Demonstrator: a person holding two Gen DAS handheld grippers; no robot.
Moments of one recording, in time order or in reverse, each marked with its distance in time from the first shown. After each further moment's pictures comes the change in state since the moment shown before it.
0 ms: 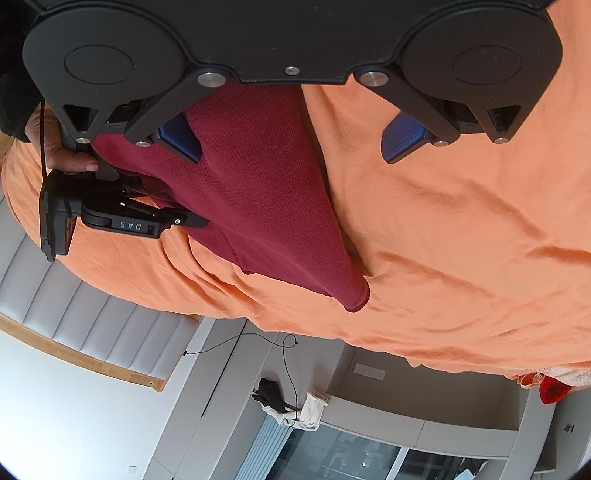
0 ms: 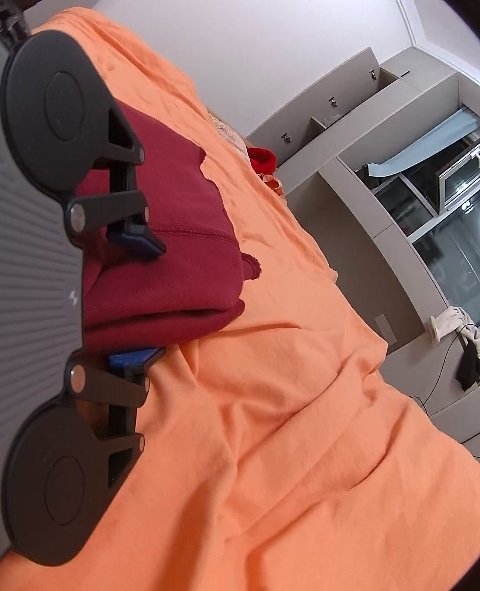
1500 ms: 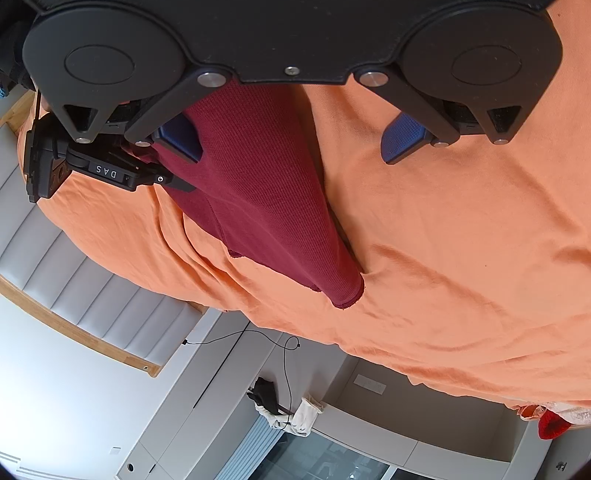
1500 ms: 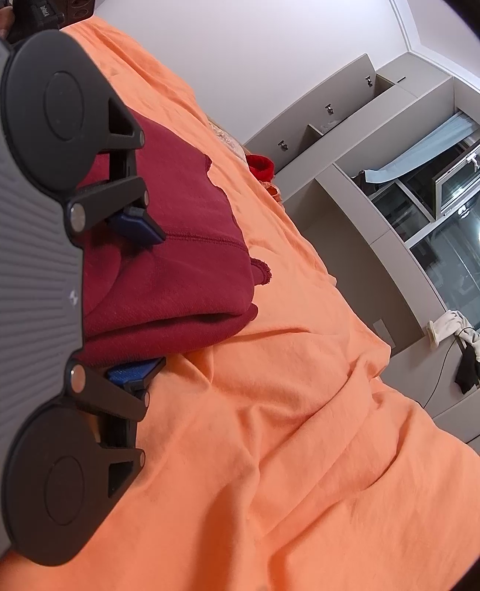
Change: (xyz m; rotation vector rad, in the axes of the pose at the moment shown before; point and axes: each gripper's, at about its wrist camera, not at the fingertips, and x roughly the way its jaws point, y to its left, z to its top) left arm 0.035 0.033 0.016 -0.103 0.006 -0.072; right arm -0.001 -0.002 -0.010 0.006 -0.012 0.028
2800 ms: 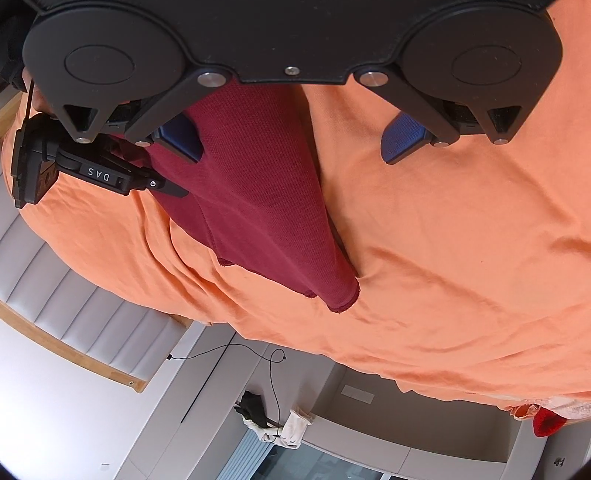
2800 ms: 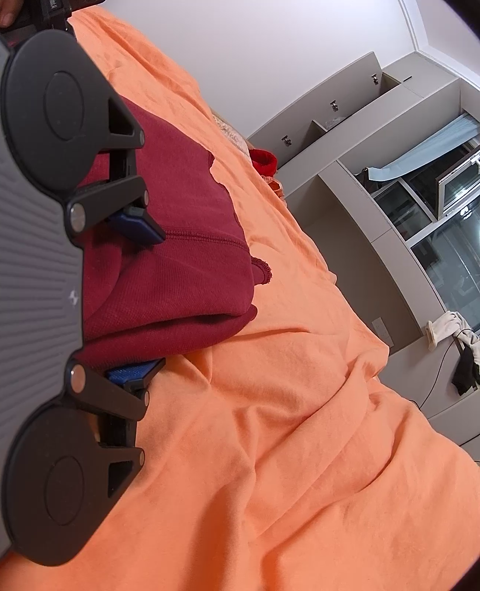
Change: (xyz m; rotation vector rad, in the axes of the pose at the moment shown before) left arm 0.005 -0.013 0.010 0.014 0.049 0.073; right arm 0.000 0.002 0.001 -0.026 -0.001 -0.028
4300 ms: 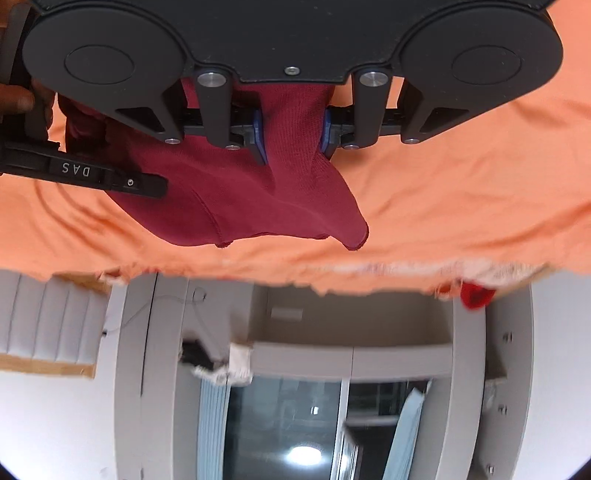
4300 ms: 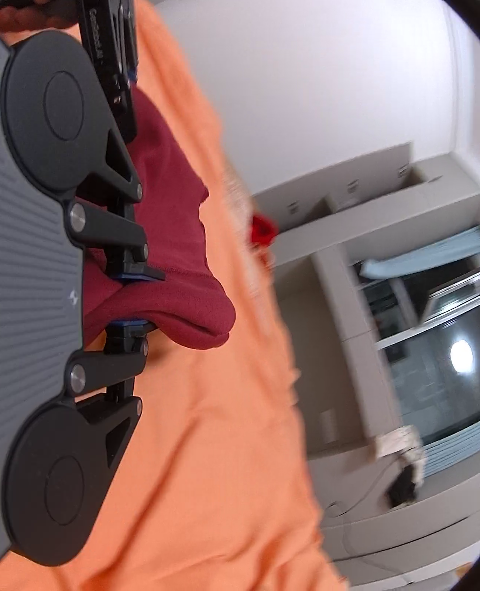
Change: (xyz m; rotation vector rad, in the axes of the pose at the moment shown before) left arm -0.078 0.029 0.061 0.232 -0.200 0.375; right arm 0.079 0.155 0.004 -0.289 -0.087 0.095
